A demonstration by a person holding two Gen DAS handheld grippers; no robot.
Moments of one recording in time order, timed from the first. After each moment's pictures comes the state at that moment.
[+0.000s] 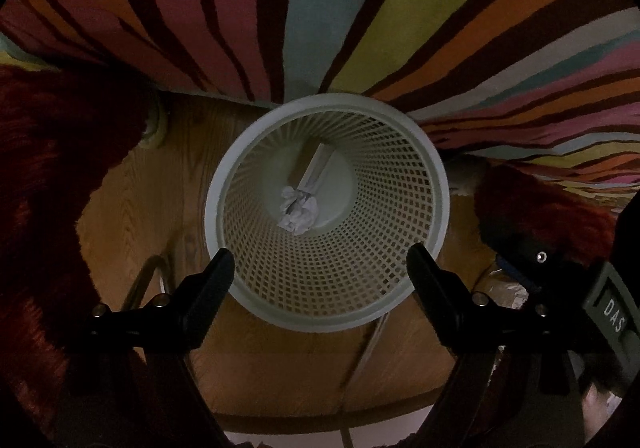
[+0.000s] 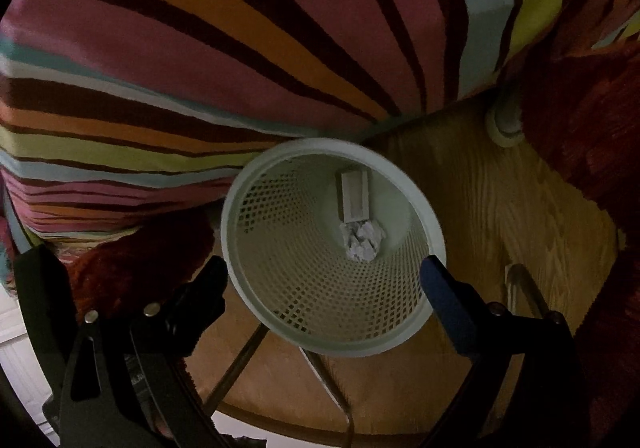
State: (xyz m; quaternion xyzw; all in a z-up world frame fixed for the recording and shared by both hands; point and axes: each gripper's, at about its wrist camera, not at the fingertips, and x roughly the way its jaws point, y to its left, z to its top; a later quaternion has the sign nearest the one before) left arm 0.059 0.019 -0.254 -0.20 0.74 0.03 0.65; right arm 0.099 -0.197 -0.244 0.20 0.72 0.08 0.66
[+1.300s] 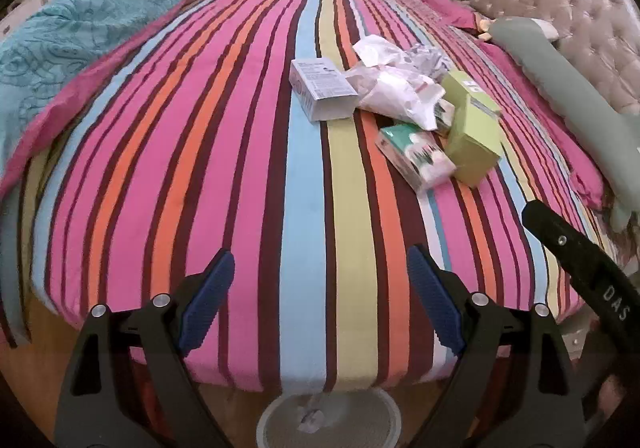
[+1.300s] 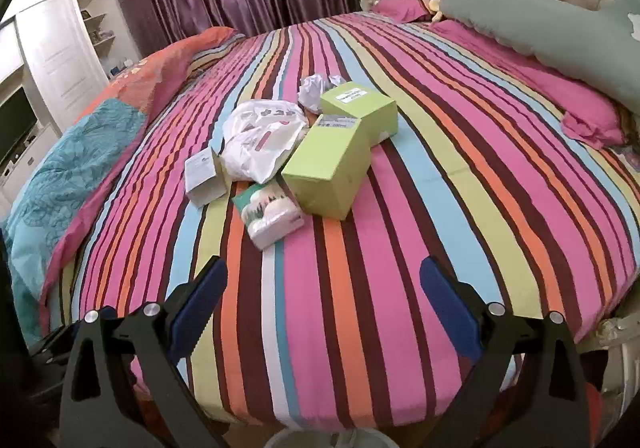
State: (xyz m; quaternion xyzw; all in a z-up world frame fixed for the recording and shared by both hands) left arm 0.207 0.062 -0.035 -0.12 0.46 0.04 0.88; right arm 0.217 -0.161 -0.018 0.08 0.39 0.09 0.91
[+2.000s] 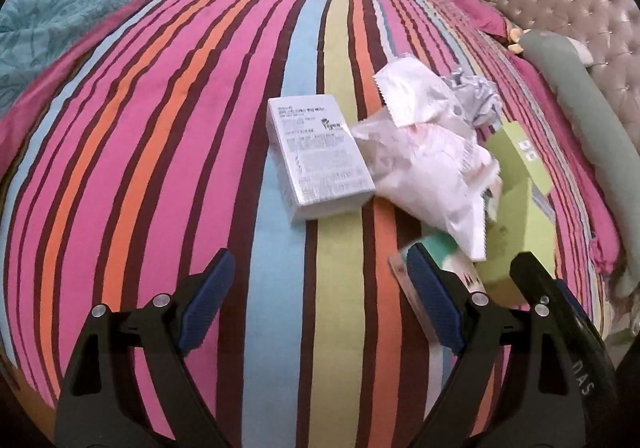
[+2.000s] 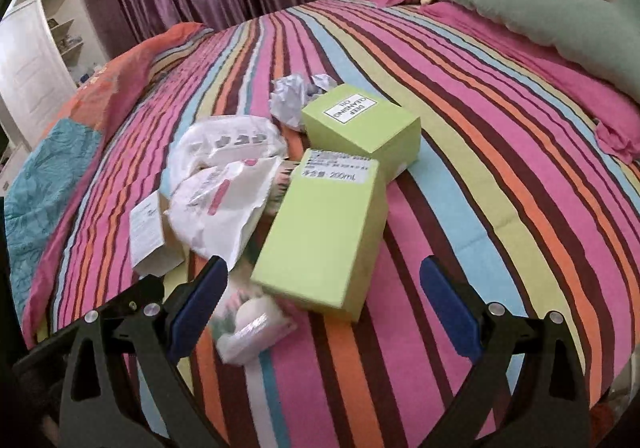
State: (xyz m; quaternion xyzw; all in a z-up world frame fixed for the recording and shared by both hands) left arm 0.342 0.077 -0.055 -0.16 0.50 0.05 0.85; right arm 0.314 -0.145 -0.038 0.09 0.42 0.04 0.90
